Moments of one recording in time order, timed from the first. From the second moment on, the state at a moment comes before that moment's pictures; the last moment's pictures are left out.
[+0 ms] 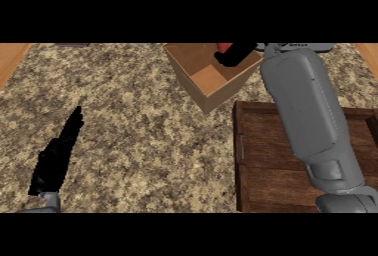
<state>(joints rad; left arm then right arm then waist) 0.01 0.17 0.05 -1.59 -0.21 0.02 0.10 -1.08 -0.10 -0.12 -1.00 0.79 0.20 0.22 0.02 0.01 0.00</state>
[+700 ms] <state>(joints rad) -0.04 0.15 0.04 -1.55 -0.23 0.03 0.10 -1.23 -0.03 -0.19 -0.45 0.84 -0.08 0.14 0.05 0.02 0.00</state>
